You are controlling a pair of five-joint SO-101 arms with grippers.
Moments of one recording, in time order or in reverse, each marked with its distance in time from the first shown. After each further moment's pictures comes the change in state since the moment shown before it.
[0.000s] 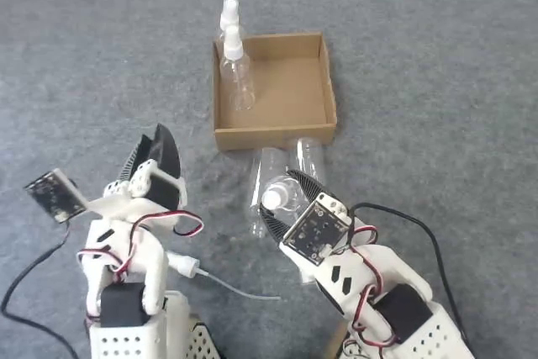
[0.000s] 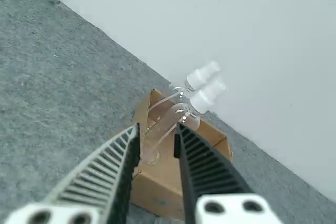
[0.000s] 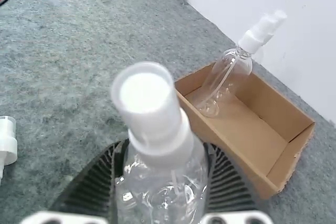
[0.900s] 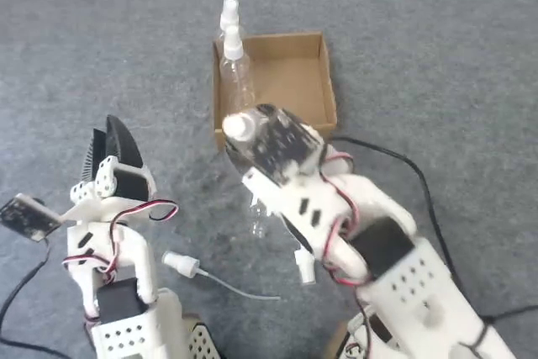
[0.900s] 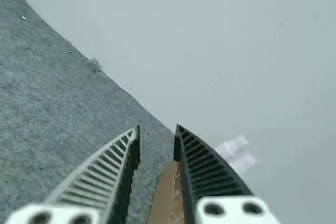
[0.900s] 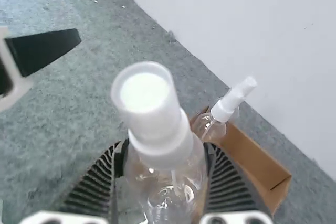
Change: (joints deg) left arm -12.3 0.0 6.1 -14.8 0.6; right arm -0.1 47.2 -41.7 -5.3 -2.2
